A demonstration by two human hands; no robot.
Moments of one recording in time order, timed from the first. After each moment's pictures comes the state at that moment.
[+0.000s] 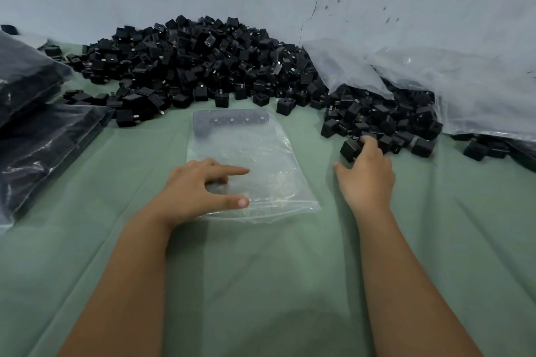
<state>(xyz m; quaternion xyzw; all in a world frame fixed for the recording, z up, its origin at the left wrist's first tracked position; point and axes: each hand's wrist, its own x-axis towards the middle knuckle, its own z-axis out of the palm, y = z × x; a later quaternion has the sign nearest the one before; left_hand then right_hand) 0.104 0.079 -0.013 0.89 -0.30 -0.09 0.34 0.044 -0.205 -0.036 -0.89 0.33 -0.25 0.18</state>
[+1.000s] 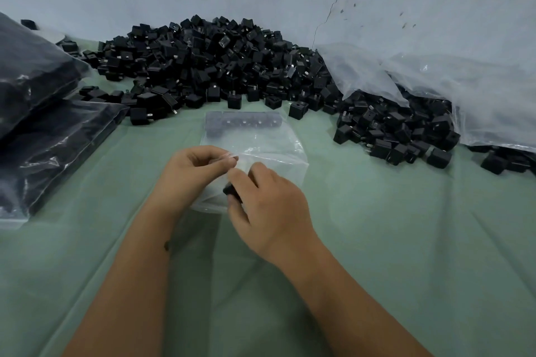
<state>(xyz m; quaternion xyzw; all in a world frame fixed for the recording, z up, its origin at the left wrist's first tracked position) 0.106 0.082 -0.009 0.72 -0.16 -0.05 0.68 0.028 -0.055 -0.023 -0.92 -0.13 -0.36 0.11</state>
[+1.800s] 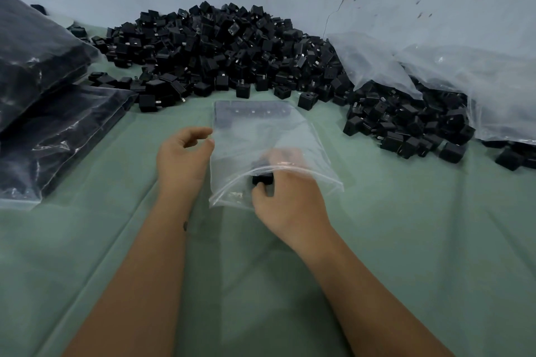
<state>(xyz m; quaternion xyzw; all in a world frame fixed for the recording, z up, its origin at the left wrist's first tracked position) 0.122 0.081 -0.029 0.76 0.03 0.12 0.64 0.035 -0.066 -0.023 -0.94 0.01 -0.17 0.30</state>
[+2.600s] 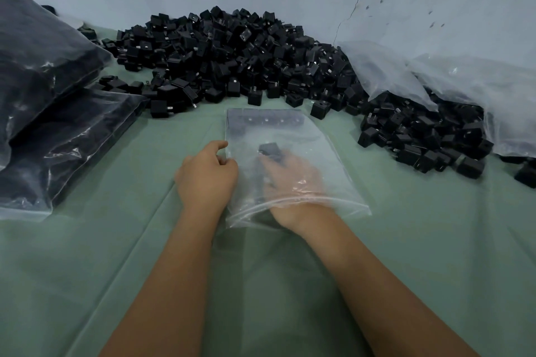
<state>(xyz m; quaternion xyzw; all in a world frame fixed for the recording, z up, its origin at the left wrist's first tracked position) 0.124 0.074 -0.029 0.90 0.03 0.09 0.43 0.086 -0.064 -0.024 -0.98 0.01 -0.05 0.20</state>
